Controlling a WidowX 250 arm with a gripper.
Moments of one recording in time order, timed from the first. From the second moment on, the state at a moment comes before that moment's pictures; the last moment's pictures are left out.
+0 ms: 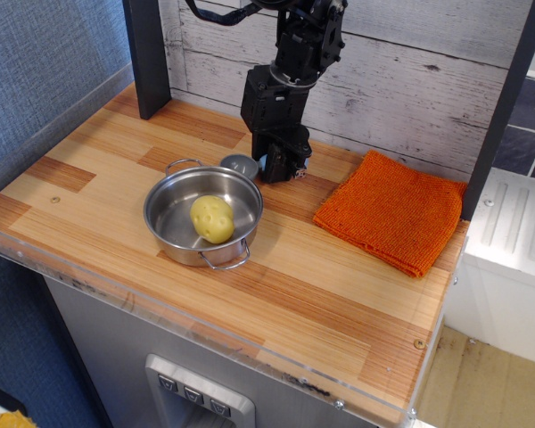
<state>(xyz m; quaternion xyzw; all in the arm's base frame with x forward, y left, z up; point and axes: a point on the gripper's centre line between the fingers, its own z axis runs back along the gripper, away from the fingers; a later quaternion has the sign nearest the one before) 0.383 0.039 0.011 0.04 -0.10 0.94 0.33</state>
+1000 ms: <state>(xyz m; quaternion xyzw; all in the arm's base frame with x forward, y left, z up) 0.384 0.035 0.054 0.01 -0.15 0.90 0.41</state>
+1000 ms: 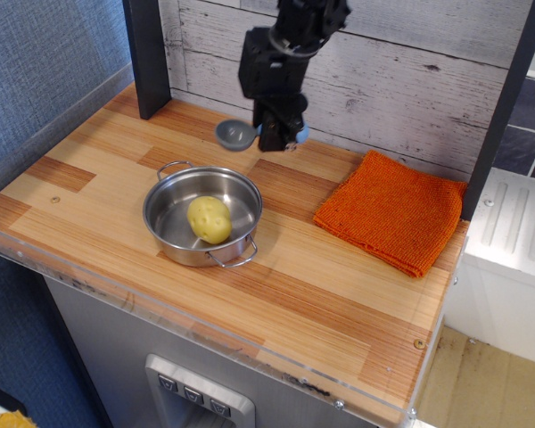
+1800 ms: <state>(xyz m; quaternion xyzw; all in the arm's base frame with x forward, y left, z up) 0.327 -0.040 0.093 -0.03 -0.18 0.86 0.49</state>
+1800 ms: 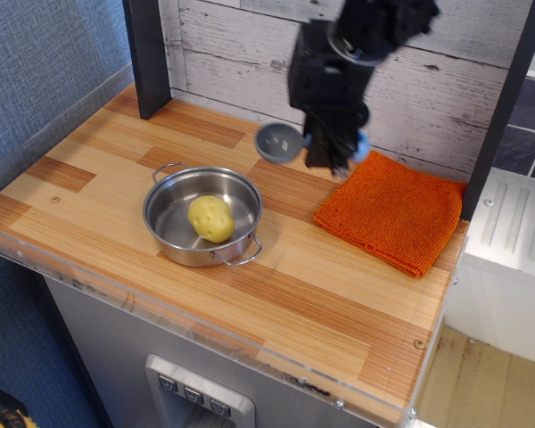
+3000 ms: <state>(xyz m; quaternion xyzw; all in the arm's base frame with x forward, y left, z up) 0.251 -0.077 0.024 0.01 -0.15 0.82 0.55</state>
